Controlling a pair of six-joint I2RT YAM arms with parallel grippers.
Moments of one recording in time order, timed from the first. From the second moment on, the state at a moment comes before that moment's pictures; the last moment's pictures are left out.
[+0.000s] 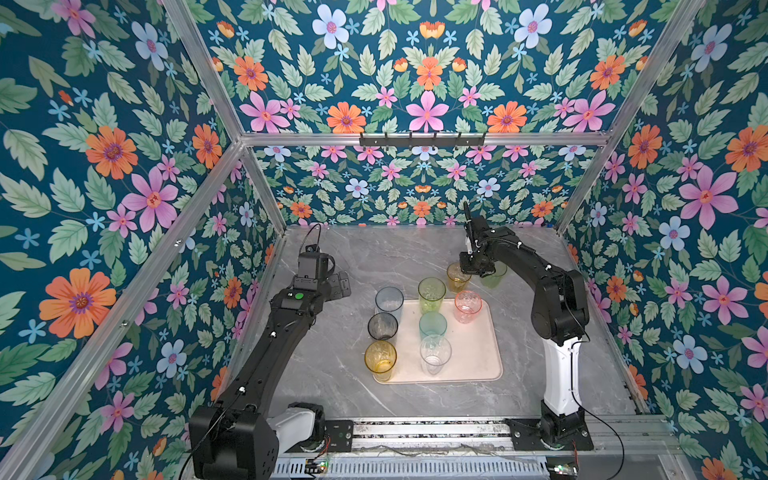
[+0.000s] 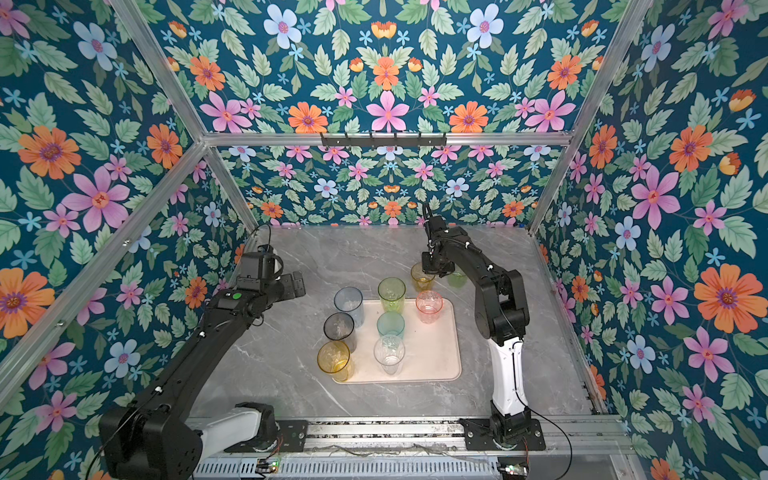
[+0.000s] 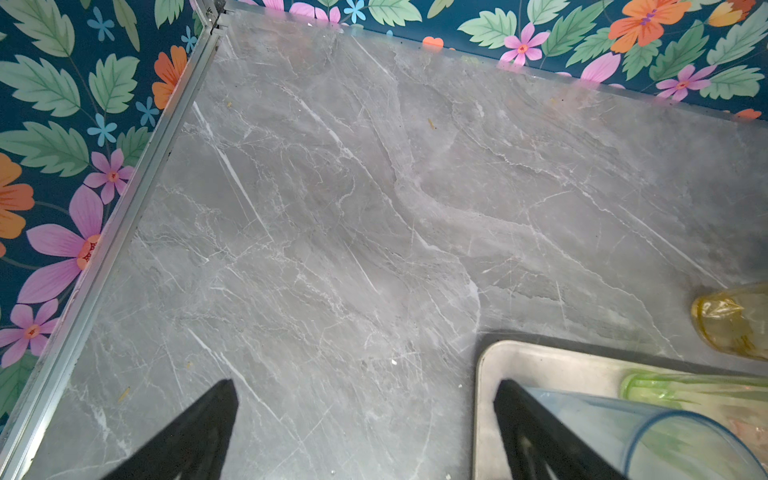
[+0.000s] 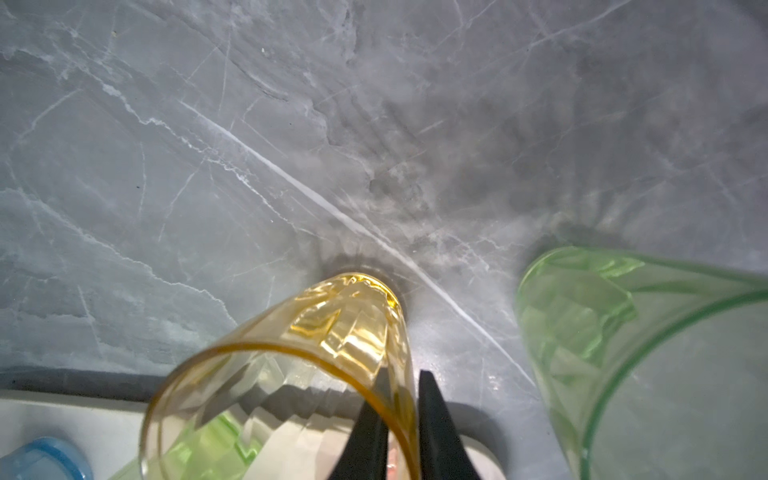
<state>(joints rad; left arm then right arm) -0.20 1.18 1.01 -0.60 -0.17 -0.29 0.31 2.15 1.86 -0.94 0.00 0.29</state>
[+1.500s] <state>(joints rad) -0.20 1.20 1.01 -0.60 -0.16 -0.29 0.32 1.79 1.83 -1.12 0.00 0.27</state>
